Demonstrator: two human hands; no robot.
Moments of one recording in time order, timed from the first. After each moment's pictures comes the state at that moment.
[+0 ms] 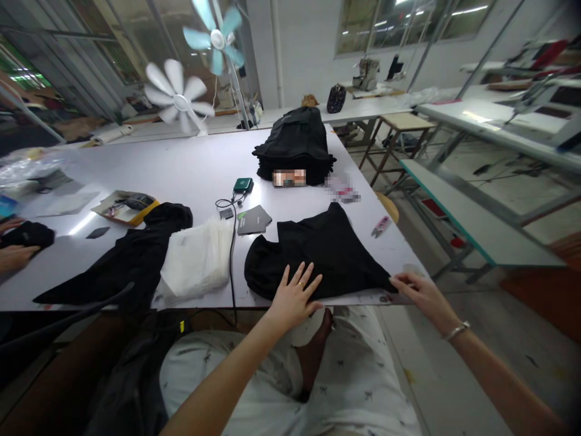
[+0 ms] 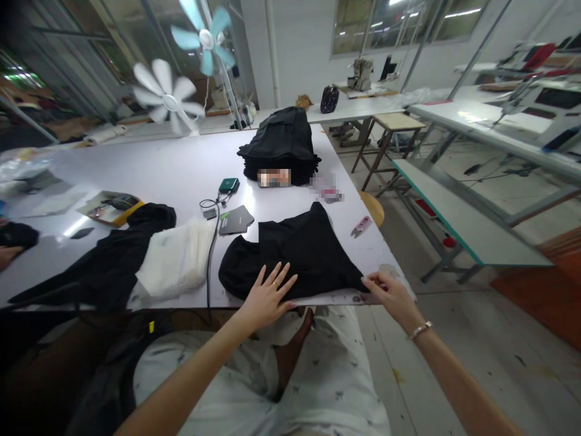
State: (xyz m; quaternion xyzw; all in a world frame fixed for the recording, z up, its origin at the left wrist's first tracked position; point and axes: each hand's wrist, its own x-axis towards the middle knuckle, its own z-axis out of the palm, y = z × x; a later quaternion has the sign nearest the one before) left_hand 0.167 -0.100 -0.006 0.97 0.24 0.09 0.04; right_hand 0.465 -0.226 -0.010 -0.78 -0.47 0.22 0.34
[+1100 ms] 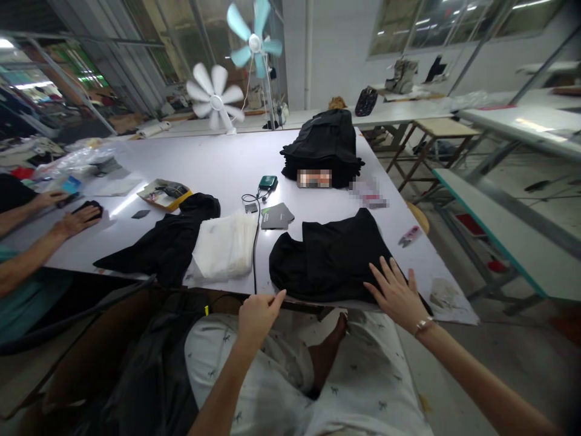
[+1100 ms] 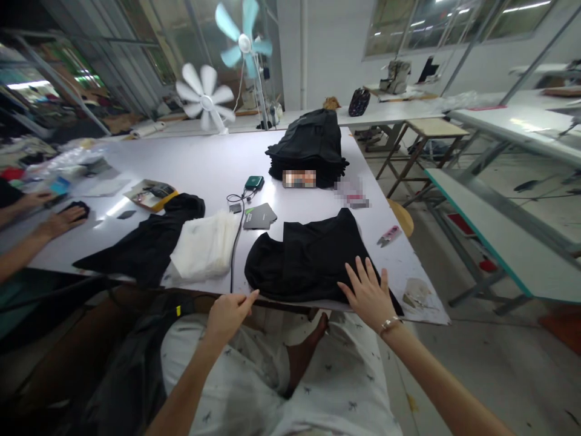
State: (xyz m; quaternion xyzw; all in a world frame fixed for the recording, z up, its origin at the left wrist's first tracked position) left_hand 0.074 -0.121 0.021 0.74 0.63 0.09 0.20; right_hand 0.386 -0.178 -0.024 -0.71 -0.69 -0.11 0.13
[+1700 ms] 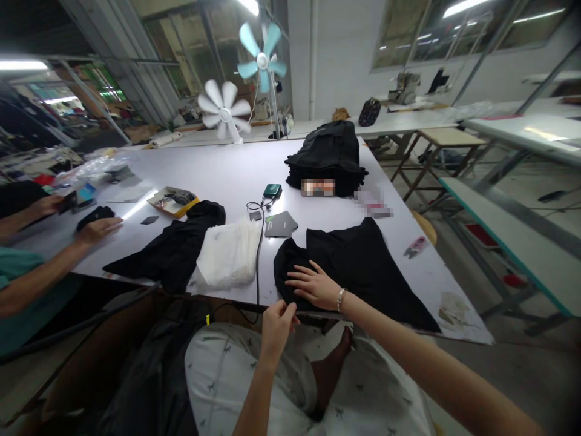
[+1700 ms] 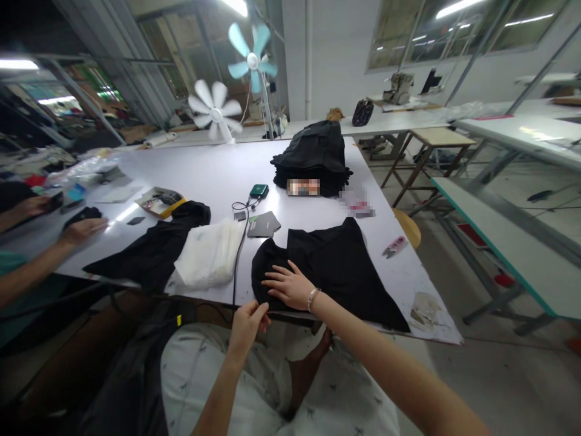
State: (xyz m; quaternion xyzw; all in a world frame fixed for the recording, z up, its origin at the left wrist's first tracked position) left_hand 0.104 -0.129 -0.010 0.55 0.61 0.30 0.49; right_hand 0.270 -0.081 -0.009 -0.42 -0.89 0.09 0.13
